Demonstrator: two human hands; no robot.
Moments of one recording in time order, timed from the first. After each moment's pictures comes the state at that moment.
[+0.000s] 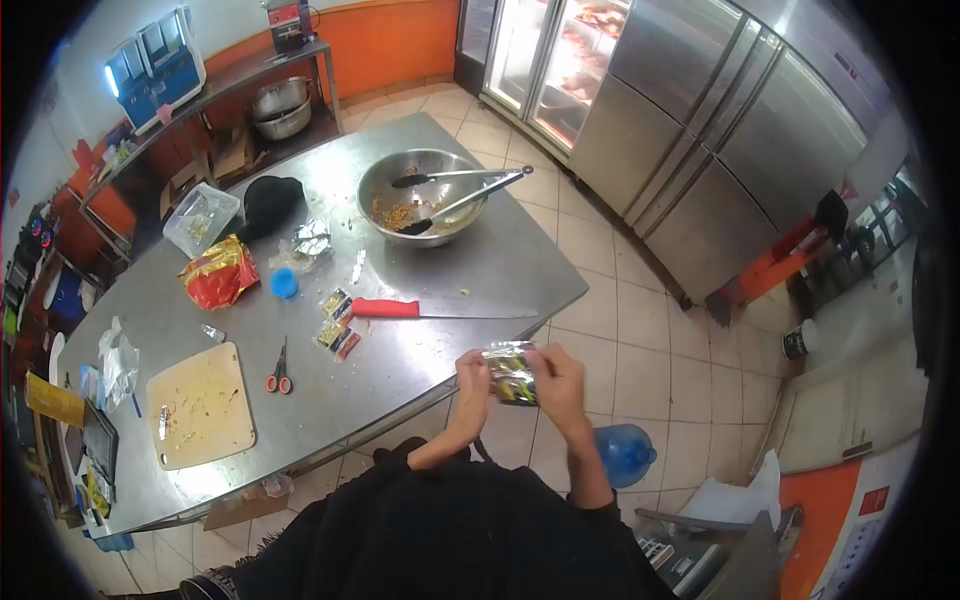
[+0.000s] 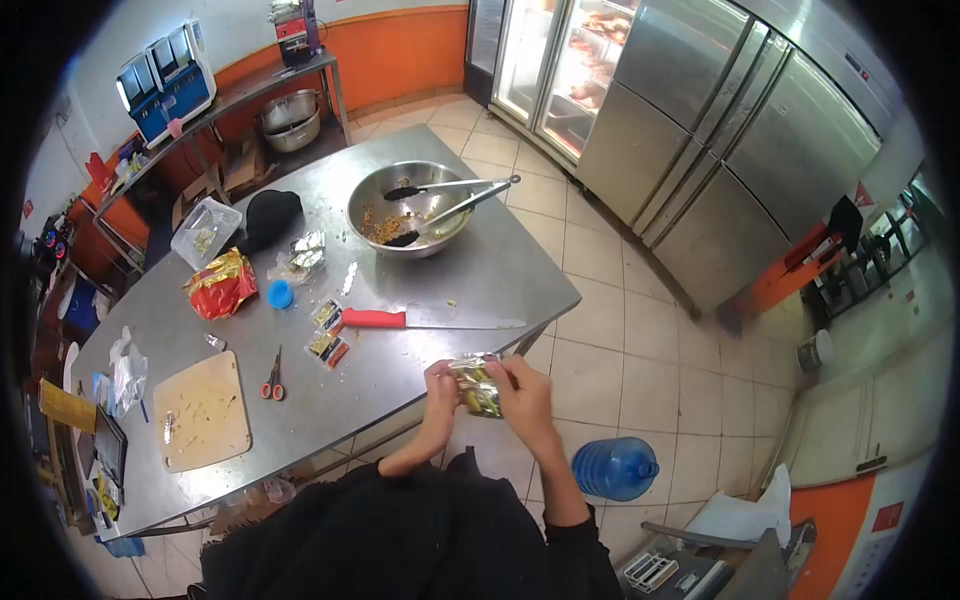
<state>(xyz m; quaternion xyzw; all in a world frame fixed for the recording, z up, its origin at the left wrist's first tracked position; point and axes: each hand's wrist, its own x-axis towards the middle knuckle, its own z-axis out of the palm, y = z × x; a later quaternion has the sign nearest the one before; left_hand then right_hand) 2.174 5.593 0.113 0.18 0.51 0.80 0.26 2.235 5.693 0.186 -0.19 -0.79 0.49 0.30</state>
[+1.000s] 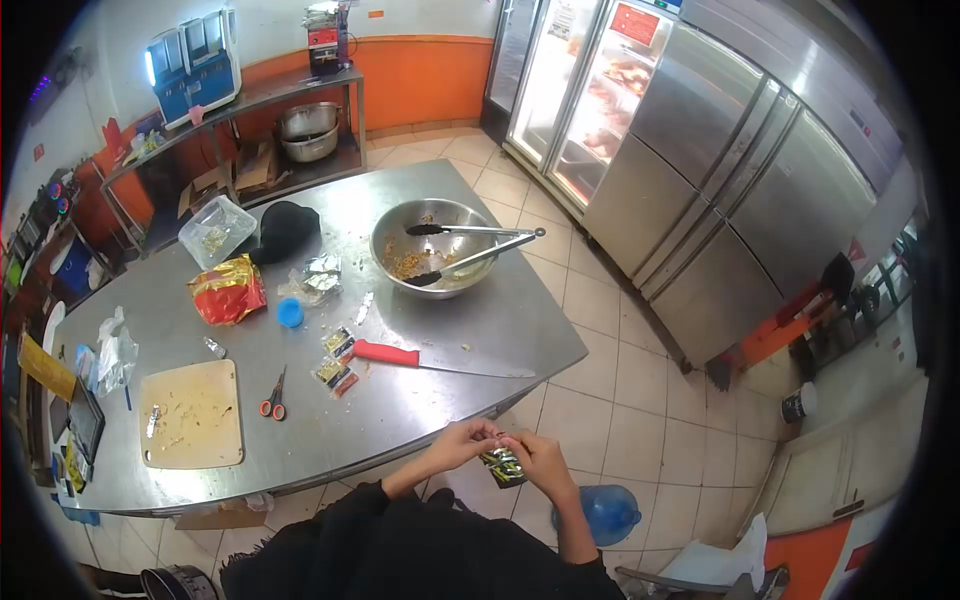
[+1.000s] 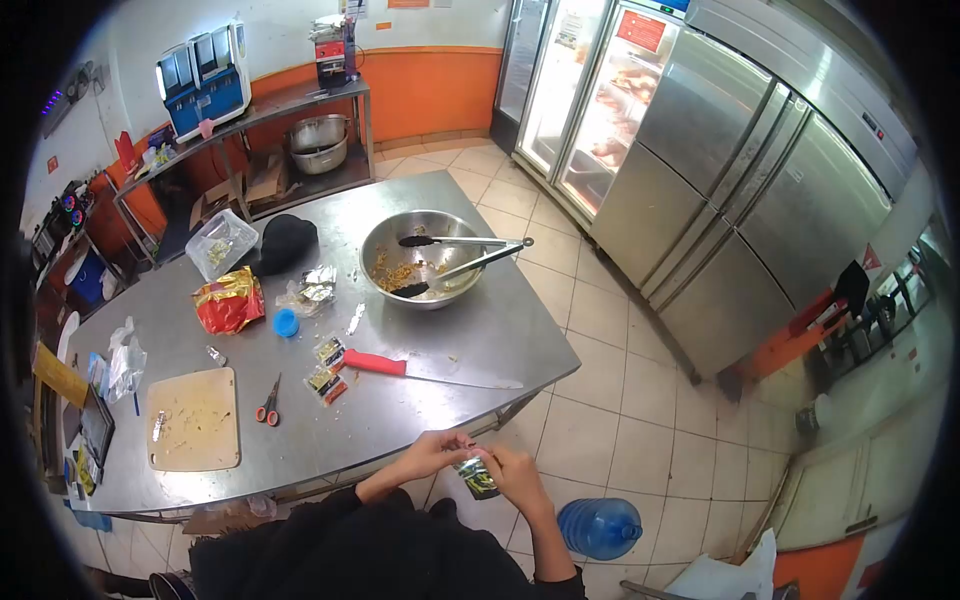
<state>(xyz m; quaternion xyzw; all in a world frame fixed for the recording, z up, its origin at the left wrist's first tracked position) 2.134 5.590 0.103 0.34 0.62 0.57 0.41 2.250 5.715 0.146 -0.12 -0.89 0.41 0.14</state>
